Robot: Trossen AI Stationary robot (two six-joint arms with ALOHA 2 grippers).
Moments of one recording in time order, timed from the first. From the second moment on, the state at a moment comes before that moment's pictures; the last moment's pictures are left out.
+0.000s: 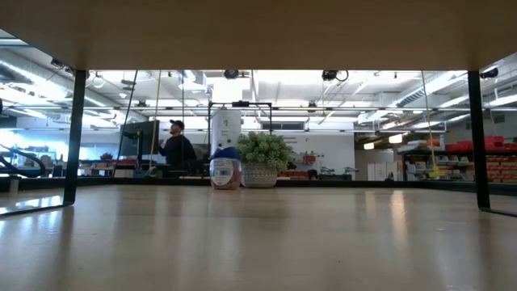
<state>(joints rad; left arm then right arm) -0.16 1.04 1.43 -1.28 -0.57 -0.75 0.52 1.84 2.01 -1.57 0.05 0.73</state>
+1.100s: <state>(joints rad) -0.16 1.03 1.43 -1.28 -0.57 -0.77 0.52 1.84 1.94 -1.57 -0.02 0.83</state>
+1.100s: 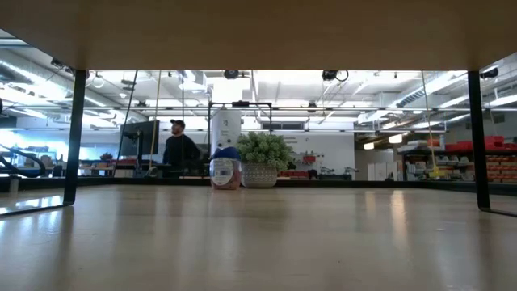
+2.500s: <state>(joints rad) -0.16 1.03 1.43 -1.28 -0.53 -0.71 0.67 1.78 2.05 -1.57 0.15 1.85</state>
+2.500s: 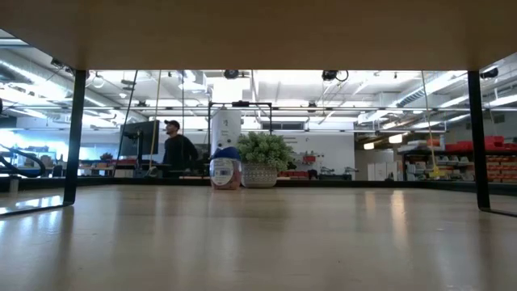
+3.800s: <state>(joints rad) -0.16 1.03 1.43 -1.28 -0.50 -0.86 0.29 1.23 1.31 -1.53 -0.04 1.21</state>
